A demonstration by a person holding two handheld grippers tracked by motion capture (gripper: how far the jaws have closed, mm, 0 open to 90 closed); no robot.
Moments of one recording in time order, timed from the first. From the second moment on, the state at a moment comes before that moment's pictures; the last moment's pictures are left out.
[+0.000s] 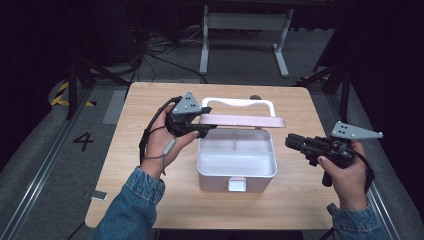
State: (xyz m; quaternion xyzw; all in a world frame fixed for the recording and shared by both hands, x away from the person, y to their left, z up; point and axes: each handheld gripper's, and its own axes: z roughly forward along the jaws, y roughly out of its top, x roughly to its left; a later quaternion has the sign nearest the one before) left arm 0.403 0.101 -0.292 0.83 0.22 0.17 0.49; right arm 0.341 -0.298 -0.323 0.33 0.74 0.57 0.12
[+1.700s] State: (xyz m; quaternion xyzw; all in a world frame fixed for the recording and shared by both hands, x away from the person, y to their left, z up) left arm 0.485 0.089 -0.286 0.79 0.33 0.19 0.48; right arm 0.366 -0.336 -0.355 0.38 0.76 0.50 0.16
